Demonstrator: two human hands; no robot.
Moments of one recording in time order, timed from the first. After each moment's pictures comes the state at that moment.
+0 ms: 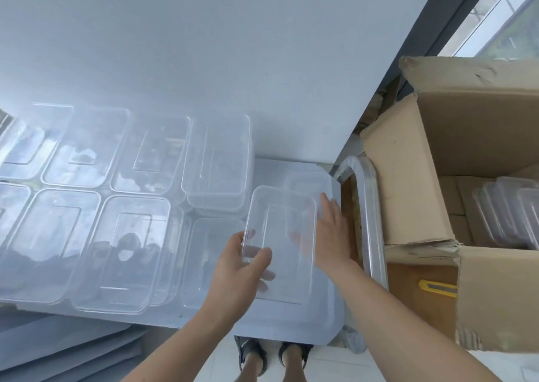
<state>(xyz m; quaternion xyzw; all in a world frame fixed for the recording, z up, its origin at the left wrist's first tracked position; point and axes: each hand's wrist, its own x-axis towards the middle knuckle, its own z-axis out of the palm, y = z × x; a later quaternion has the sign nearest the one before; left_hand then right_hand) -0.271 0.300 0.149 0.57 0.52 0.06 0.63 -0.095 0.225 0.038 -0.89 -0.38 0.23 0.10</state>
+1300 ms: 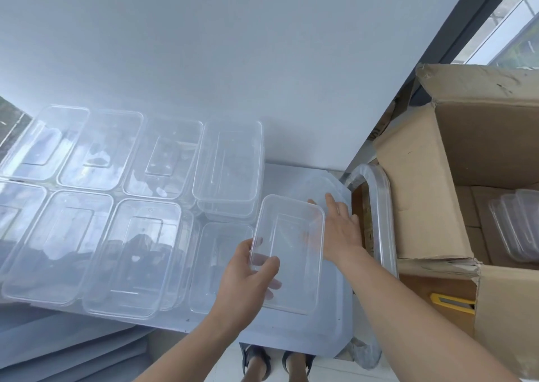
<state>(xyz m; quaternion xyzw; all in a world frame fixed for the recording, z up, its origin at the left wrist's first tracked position) -0.270 0.303 0.147 0.57 0.52 0.05 0.63 -0.070 0.252 0.057 -0.87 -0.43 0.24 -0.09</state>
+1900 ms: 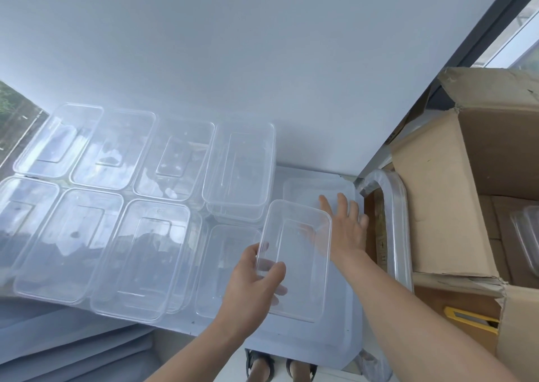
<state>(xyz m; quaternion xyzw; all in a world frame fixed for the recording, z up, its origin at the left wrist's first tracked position) -0.270 0.307 0.142 0.57 0.53 0.05 0.63 -0.072 0.268 0.034 -0.90 -0.40 0.17 -0.10</state>
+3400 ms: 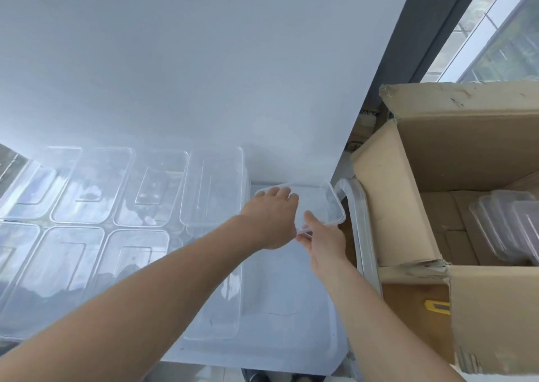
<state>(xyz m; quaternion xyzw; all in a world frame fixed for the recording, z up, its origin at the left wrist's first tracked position) -0.145 0.369 0.179 0.96 0.16 -0.22 0.11 -0.087 0.263 0.096 -0.62 0.19 0.39 0.66</state>
